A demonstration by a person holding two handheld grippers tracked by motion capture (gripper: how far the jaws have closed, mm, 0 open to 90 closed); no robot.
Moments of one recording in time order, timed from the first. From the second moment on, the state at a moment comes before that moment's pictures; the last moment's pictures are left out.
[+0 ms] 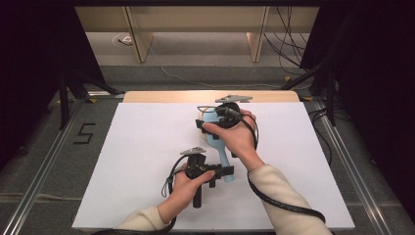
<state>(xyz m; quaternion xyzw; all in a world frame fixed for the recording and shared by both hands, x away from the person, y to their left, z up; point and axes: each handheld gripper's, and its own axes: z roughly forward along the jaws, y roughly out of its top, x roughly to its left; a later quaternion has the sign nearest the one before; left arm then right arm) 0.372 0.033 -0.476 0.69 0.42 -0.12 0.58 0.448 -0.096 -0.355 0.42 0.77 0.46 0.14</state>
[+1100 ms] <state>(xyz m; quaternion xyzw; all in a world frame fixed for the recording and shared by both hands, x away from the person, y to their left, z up) 0.365 0.038 -0.462 0.77 0.39 -0.01 0.52 0.449 -0.101 -0.344 0.44 0.74 0.49 0.15</state>
